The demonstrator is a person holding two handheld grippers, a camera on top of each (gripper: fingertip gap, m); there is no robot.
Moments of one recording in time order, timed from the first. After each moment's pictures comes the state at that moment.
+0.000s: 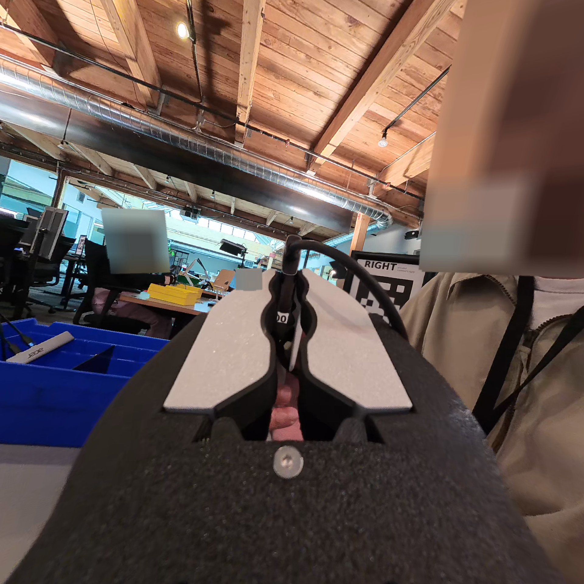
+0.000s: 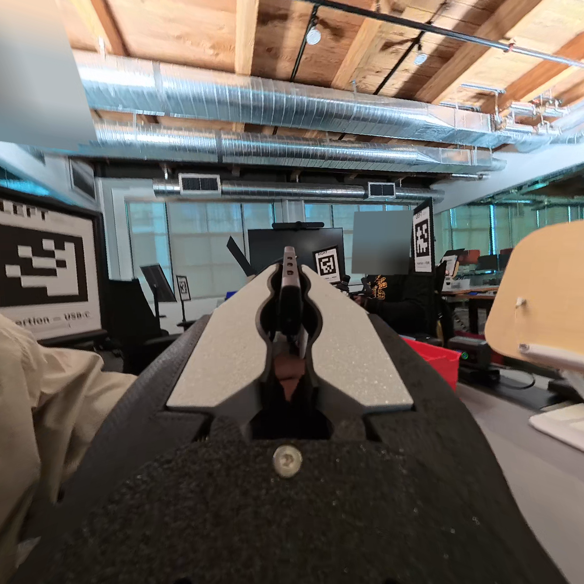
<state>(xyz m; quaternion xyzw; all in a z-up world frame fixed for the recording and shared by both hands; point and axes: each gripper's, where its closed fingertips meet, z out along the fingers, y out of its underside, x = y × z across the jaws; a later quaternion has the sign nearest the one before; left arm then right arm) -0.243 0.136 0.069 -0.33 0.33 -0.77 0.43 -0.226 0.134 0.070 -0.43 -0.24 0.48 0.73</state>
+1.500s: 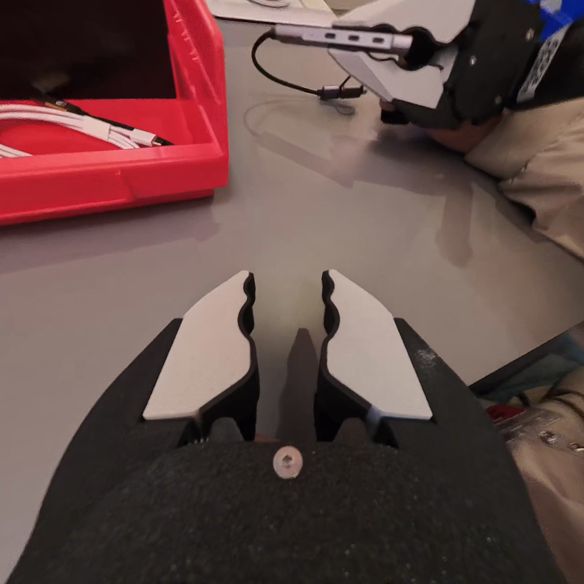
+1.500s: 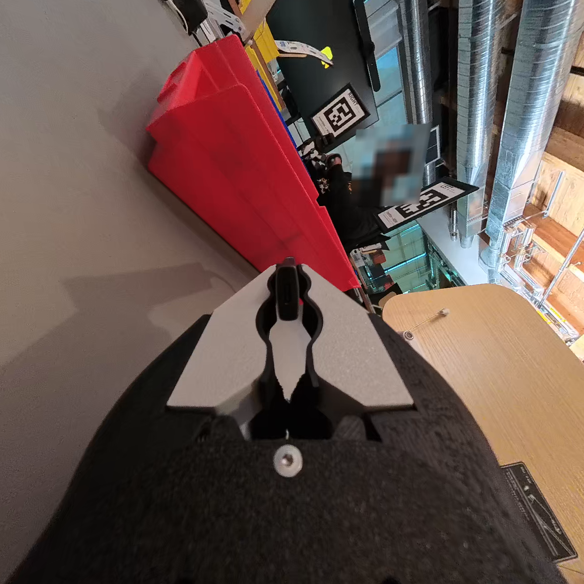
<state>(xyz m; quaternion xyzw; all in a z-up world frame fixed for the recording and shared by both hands) -0.401 0.144 -0.160 -0.85 0.20 -0.20 0.45 -0.295 0.293 -0.110 -0.36 -0.62 0.00 0.70</state>
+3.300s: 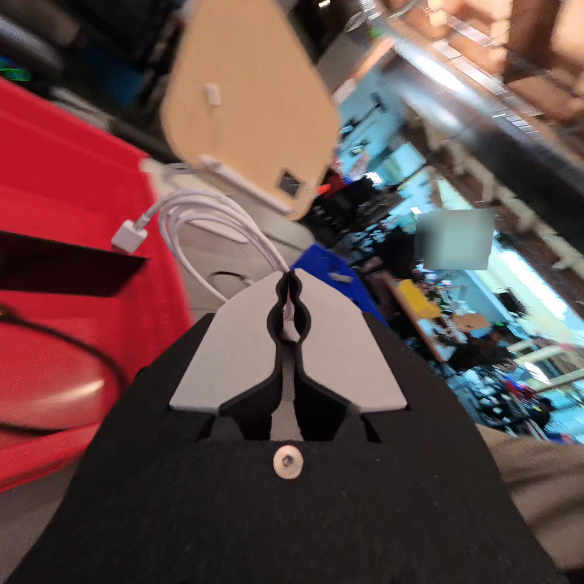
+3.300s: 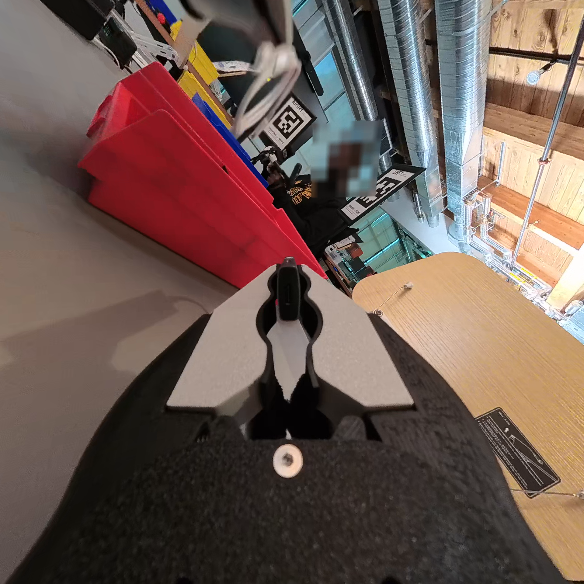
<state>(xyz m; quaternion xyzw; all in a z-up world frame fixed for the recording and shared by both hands) -0.399 0.273 0.010 -0.74 0.01 -0.48 0.47 -0.274 0.304 -0.082 -0.39 -0.54 0.03 0.75</state>
